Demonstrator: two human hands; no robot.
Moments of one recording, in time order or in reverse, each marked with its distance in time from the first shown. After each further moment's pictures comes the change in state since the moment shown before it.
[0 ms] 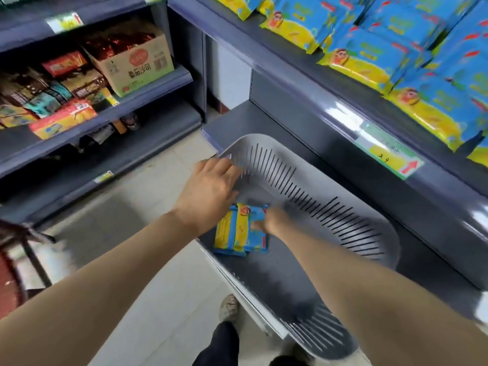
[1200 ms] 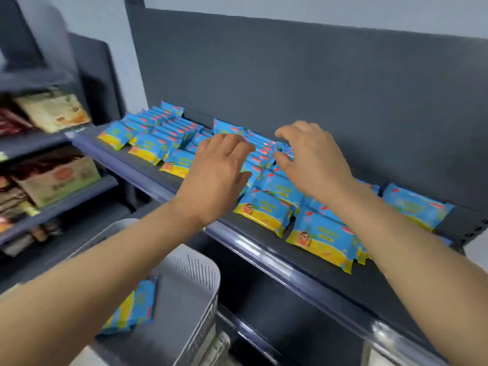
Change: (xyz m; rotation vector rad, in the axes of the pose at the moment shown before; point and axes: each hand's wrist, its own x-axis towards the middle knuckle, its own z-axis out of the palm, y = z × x) left_hand 0.101 0.341 -0.175 -0.032 0.528 0.335; right_hand -0.370 0.185 -0.327 -0.381 1.230 -0.413
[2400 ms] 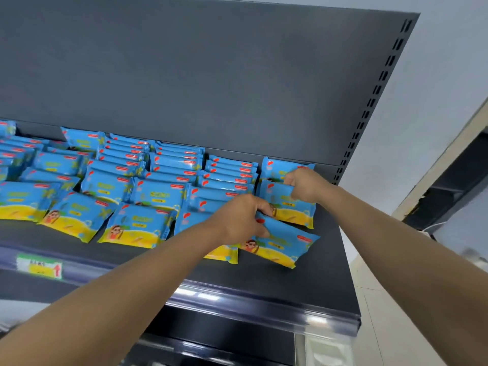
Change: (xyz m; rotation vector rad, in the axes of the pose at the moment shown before) left_hand 0.065 0.200 0.154 -0.787 -0.843 0.027; right_hand -0.120 0.290 0.051 0.071 -0.572 0.612
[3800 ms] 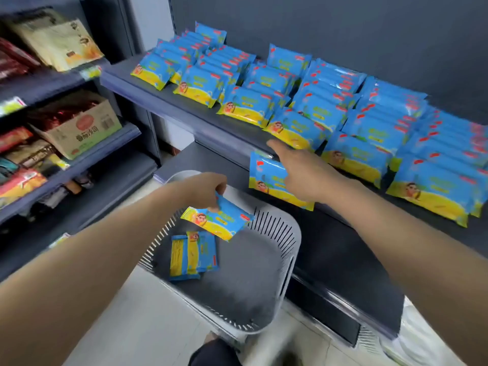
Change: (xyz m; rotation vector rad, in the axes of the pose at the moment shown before) left_hand -0.326 -0.313 -0.149 0.351 -0.067 -0.586; right_hand -0.089 -0.434 0.136 -0.070 0.023 -0.591
